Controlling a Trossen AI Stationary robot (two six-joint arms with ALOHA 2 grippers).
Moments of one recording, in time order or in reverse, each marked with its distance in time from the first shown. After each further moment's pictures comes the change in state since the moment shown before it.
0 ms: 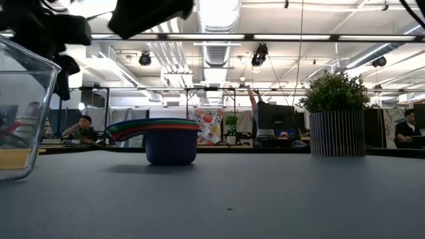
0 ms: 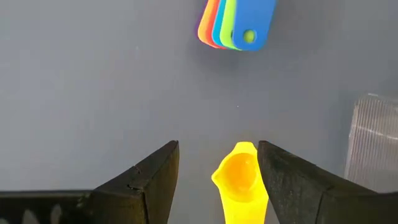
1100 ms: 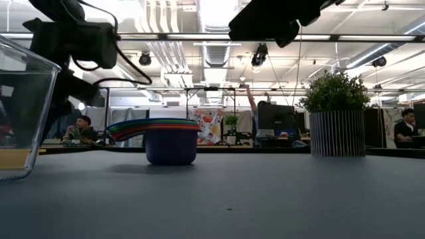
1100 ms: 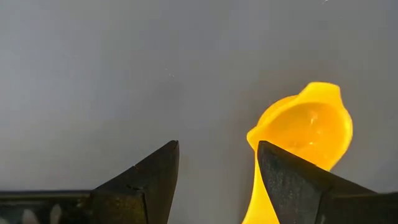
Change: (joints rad) left arm 0.183 0.432 -0.049 -0.013 0.209 0.054; right arm 0.086 -0.636 -1.103 0.815 0.126 0.185
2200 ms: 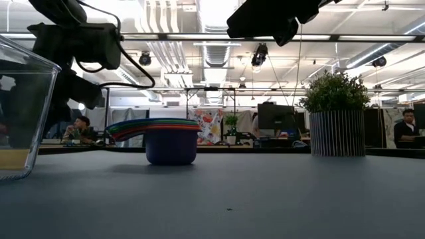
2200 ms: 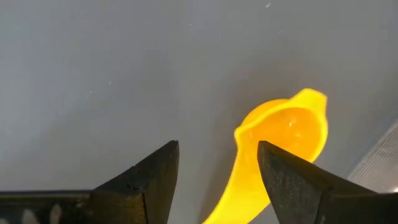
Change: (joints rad) left arm -0.007 0.037 -0.004 0.073 0.141 -0.024; right arm 0.000 0.002 0.010 -0.002 0.003 0.009
